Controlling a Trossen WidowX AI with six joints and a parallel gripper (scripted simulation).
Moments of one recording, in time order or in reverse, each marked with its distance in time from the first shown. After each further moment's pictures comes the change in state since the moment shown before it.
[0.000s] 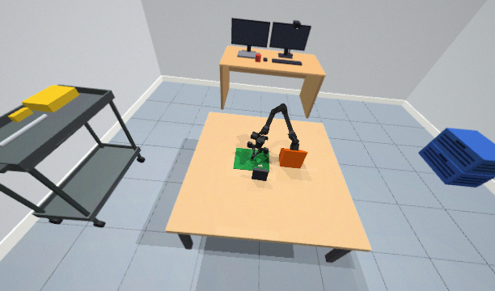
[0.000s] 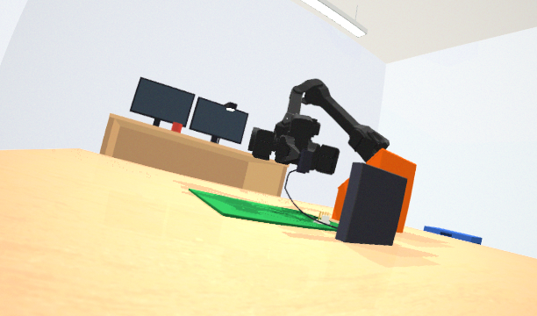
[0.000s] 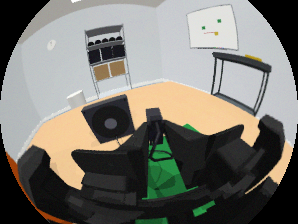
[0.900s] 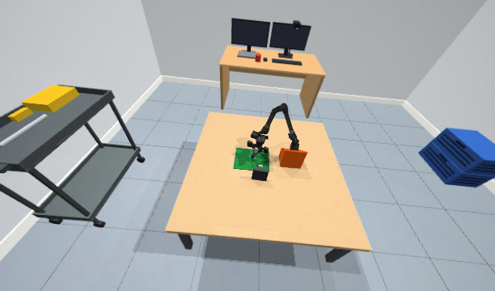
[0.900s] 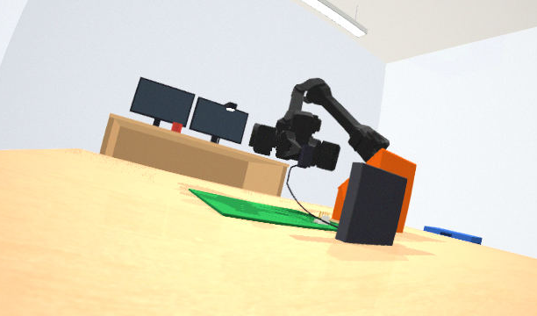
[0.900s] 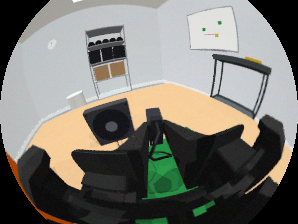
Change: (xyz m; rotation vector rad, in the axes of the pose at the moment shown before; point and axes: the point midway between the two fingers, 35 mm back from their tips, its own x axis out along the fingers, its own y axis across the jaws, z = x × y) arm -0.001 0.000 0.010 -0.011 -0.008 -0.002
